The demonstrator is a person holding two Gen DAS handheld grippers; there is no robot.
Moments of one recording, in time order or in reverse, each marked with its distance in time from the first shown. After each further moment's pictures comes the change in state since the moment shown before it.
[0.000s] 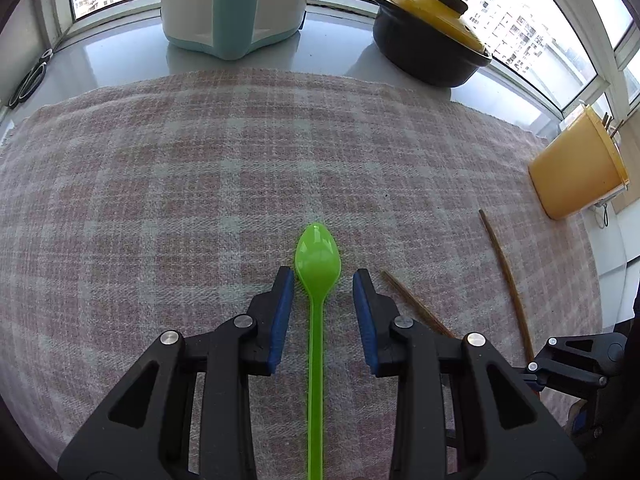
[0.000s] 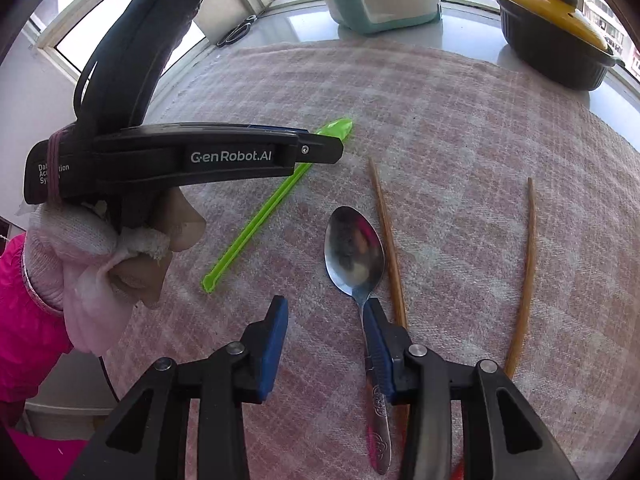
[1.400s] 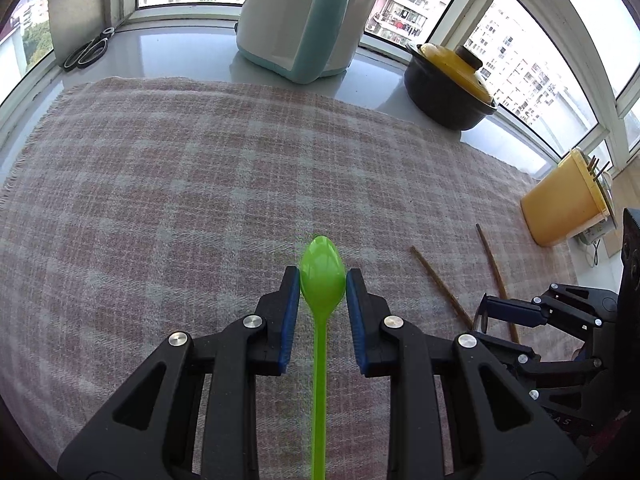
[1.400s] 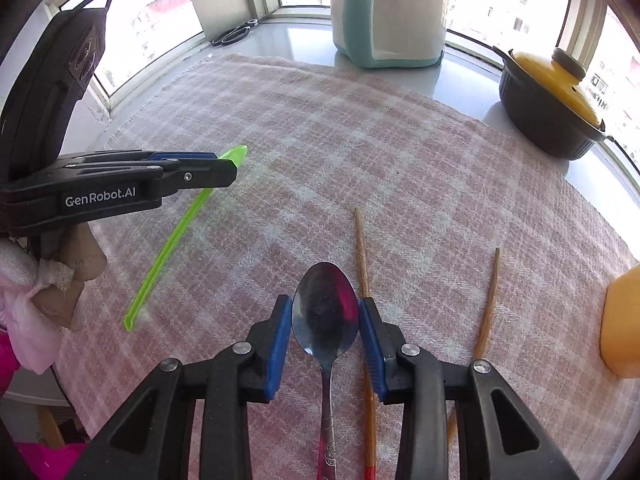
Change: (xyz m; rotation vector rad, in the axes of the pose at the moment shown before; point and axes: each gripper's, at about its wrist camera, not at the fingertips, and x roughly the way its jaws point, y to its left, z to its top) left arm -0.063 0.042 -0.049 -0.130 -0.130 -0.012; right arm -0.006 0.011 0.020 -0.126 -0.074 -0.190
